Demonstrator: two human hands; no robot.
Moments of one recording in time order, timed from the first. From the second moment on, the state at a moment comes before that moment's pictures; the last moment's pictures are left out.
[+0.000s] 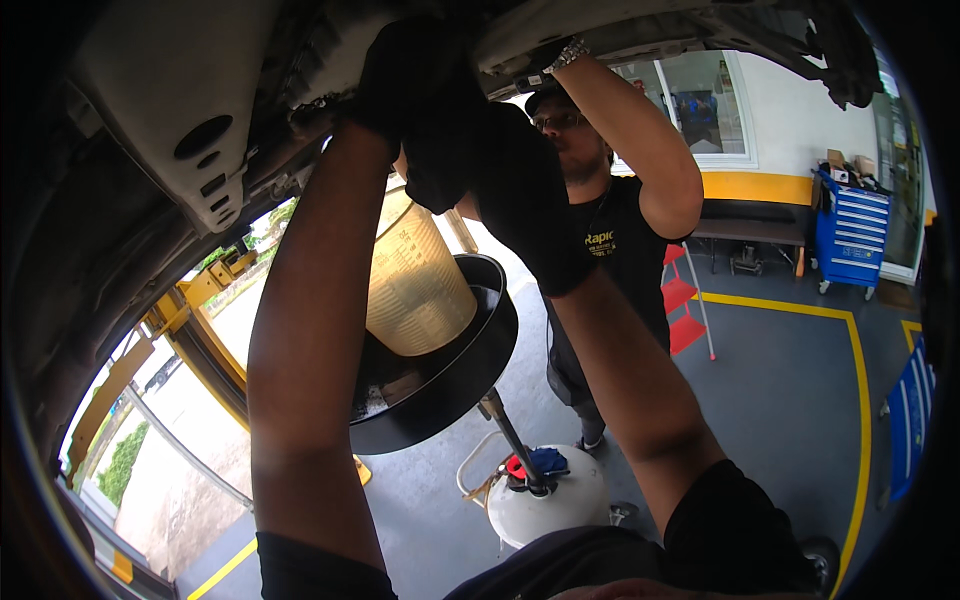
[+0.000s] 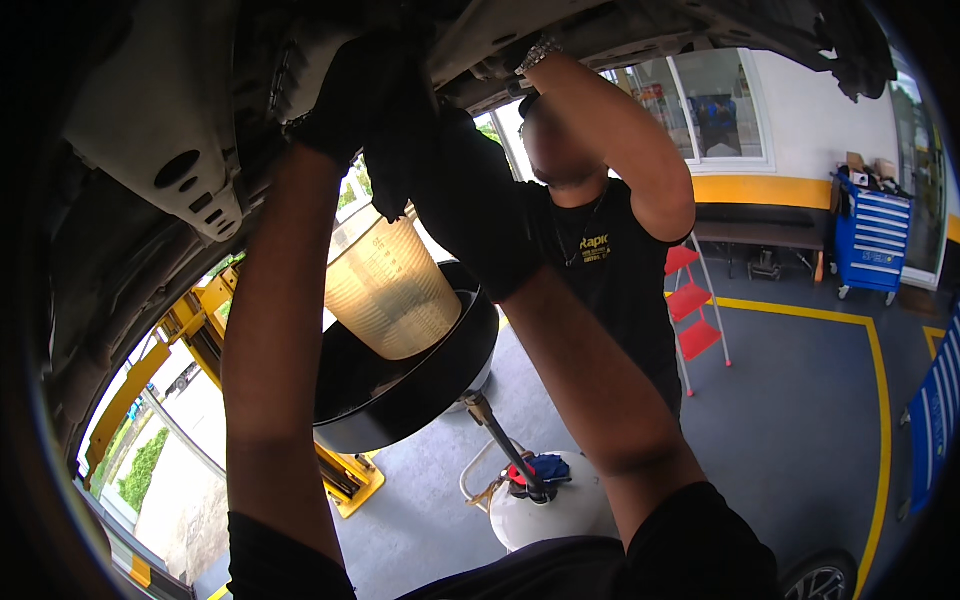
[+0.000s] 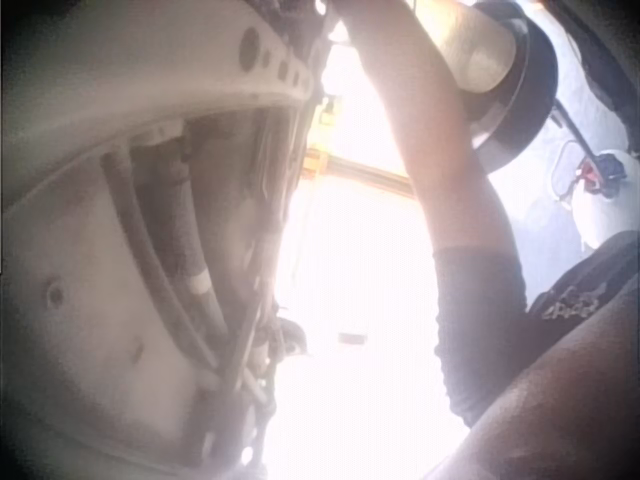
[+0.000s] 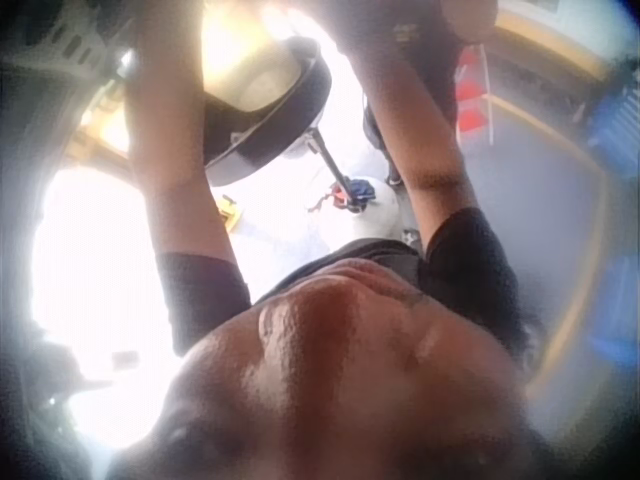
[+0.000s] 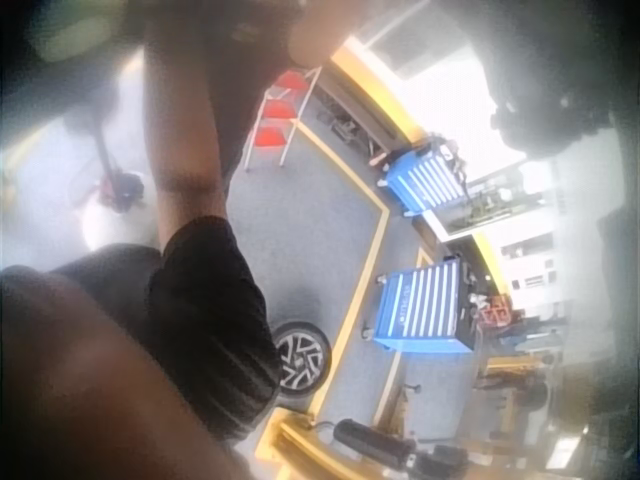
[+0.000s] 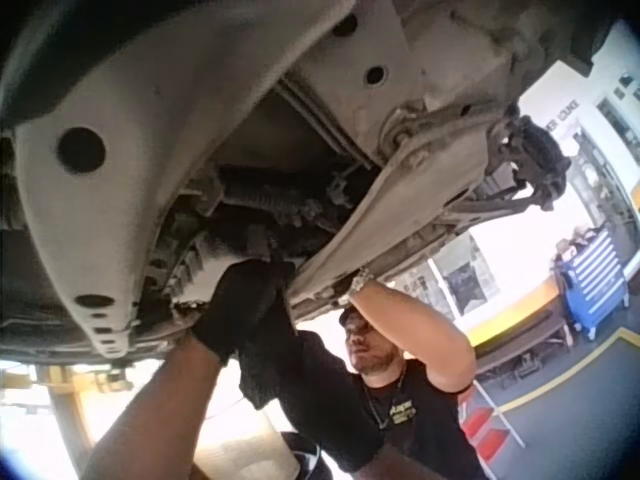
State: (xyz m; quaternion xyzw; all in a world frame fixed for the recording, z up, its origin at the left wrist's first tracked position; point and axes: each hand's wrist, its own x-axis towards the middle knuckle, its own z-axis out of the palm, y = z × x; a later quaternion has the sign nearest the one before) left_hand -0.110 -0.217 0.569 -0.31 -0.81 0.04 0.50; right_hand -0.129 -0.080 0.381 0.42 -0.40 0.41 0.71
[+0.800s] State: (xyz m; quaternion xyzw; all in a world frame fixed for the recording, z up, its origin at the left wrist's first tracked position) left_hand 0.132 -0.179 0.376 -0.24 -0.78 -0.36 0.46; right_hand -0.022 0.022 0.206 0.58 -0.60 0.41 0.37
